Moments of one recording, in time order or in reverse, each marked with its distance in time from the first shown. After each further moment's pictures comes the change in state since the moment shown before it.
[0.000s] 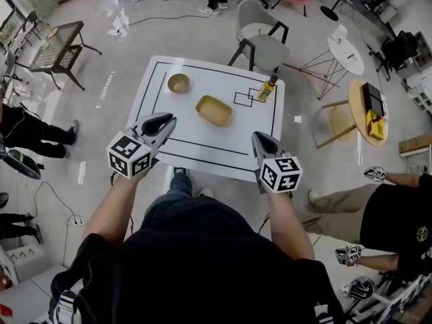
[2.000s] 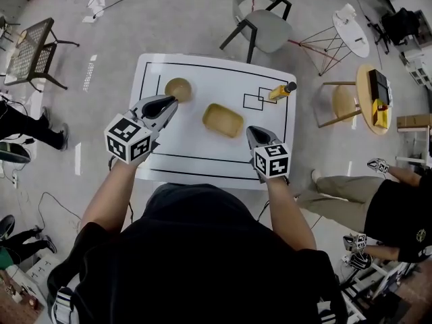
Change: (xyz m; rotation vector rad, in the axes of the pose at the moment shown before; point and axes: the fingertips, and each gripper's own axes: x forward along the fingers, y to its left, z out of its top) left arm 0.117 0.177 -0.006 -0.077 0.077 -0.150; right arm 0.188 -0.040 -0.041 0.013 0.305 -0.081
